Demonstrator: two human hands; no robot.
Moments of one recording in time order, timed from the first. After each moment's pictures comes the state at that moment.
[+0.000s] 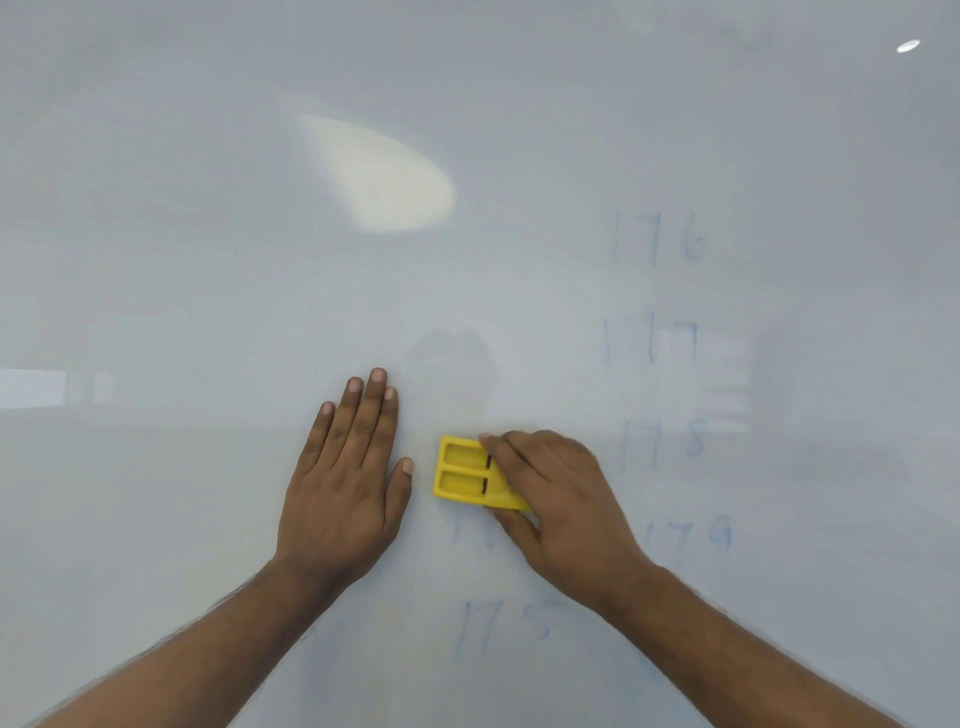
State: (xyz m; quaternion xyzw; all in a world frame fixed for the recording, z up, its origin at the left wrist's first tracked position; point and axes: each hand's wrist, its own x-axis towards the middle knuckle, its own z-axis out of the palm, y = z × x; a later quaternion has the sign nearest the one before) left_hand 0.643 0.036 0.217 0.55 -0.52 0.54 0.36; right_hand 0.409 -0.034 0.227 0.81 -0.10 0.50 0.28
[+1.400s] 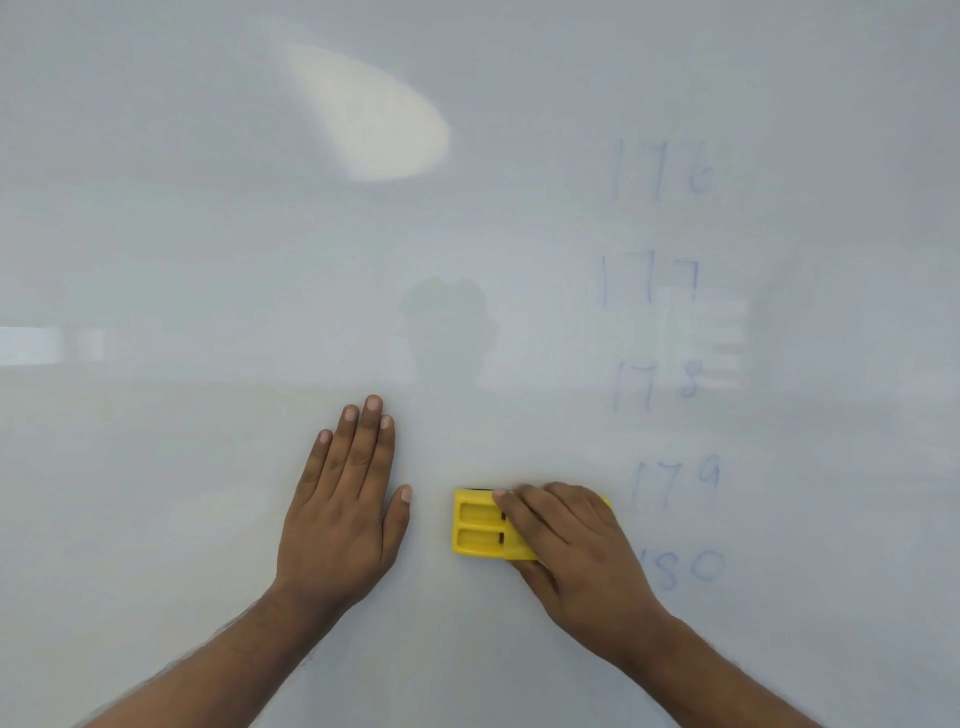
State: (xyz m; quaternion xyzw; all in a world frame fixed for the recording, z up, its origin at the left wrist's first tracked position) left_hand 0.636 0.037 0.140 0.57 -0.54 0.52 0.35; right_hand 0.382 -0.038 0.134 0.83 -0.13 0.46 0.28
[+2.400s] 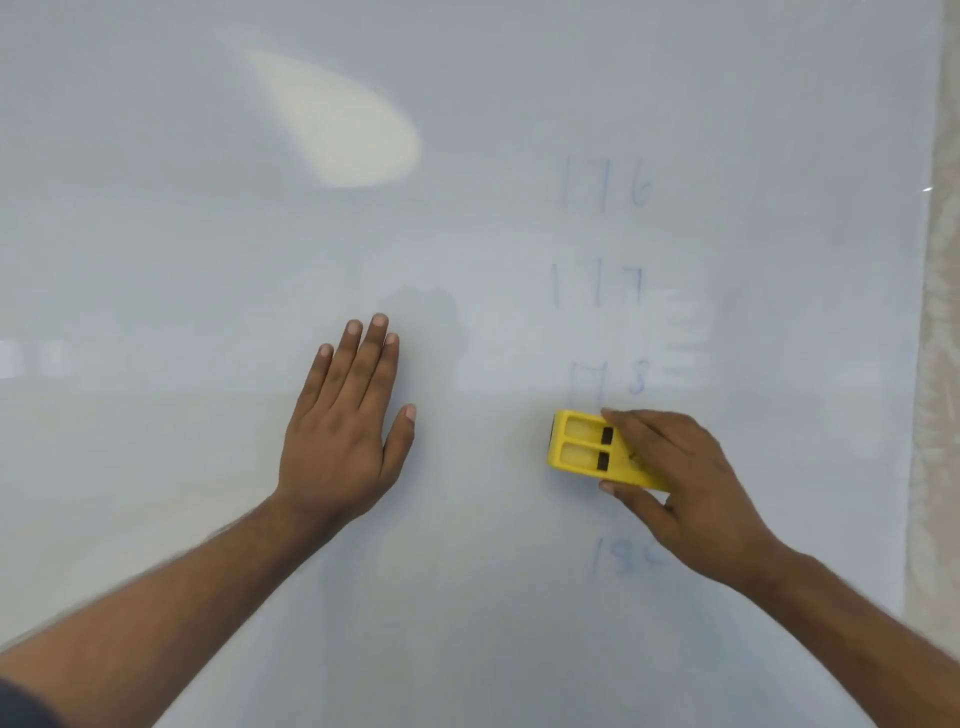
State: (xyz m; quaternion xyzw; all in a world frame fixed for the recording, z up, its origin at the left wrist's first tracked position) left_hand 0.602 0.038 0.225 0.53 -0.56 0.52 0.37; right_hand 0.267 -0.039 0.204 0.82 -0.19 0.50 0.20
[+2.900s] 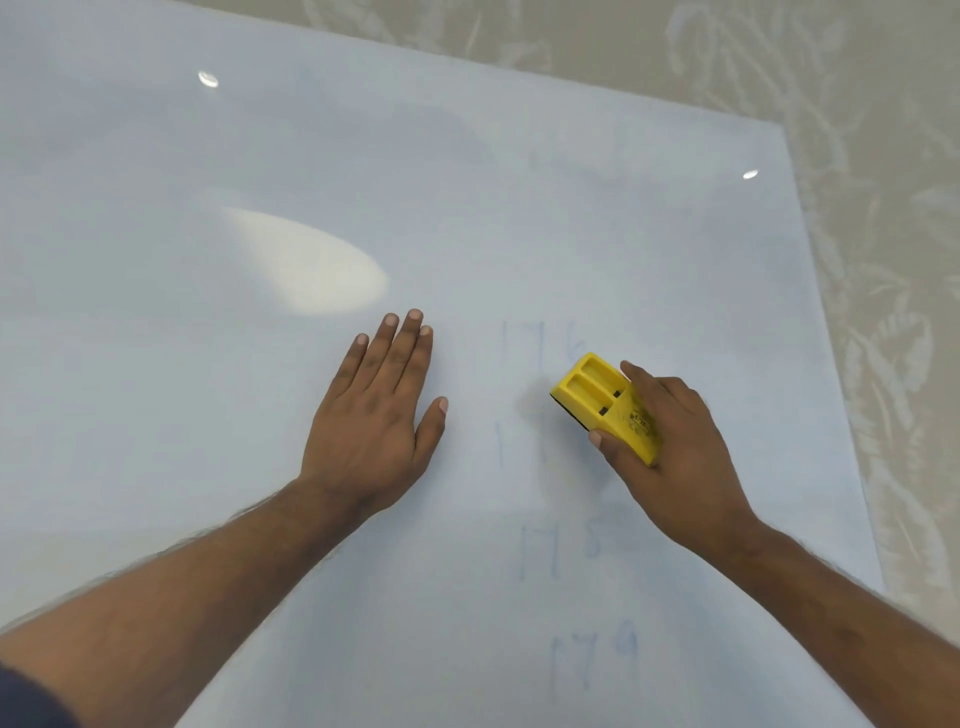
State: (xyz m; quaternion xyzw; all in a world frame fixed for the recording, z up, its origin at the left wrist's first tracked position) left_hand 0.542 -0.009 0.380 0.48 -0.54 0.59 0.36; right_hand 0.252 -0.064 0.348 0.70 -0.24 0.64 0.20
